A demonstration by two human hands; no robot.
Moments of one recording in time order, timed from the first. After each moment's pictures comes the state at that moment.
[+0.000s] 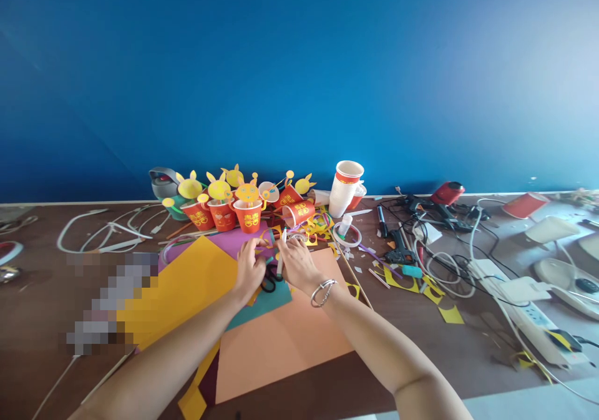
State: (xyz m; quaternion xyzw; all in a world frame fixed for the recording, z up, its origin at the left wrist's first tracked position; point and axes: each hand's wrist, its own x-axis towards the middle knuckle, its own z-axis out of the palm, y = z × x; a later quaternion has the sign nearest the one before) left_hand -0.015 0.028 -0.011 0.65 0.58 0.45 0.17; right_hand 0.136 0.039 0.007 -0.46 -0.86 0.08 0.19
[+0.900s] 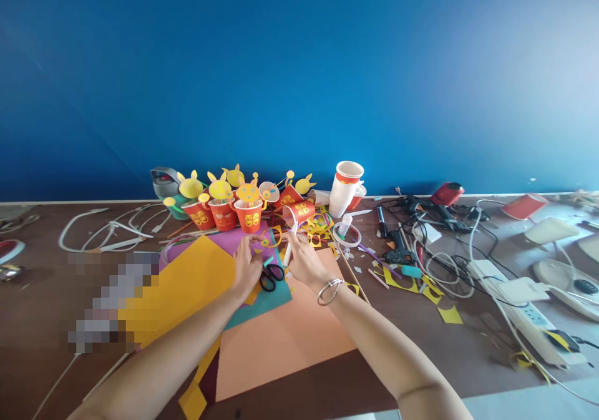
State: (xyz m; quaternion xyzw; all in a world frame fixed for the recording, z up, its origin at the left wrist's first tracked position) left_hand -0.016 0.033 -0.015 0.59 0.63 0.47 0.19; right_hand 0.151 0.041 0.007 -0.48 -0.80 0.17 0.31
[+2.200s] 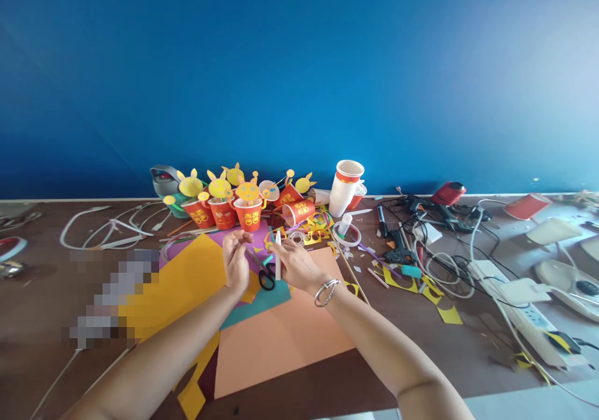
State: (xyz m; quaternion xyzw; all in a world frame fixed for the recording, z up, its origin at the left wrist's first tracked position) left_hand -0.023 0.044 -0.021 0.42 0.45 0.72 0.31; right_hand 0.142 0.036 0.007 -0.35 -0.88 0.13 0.28
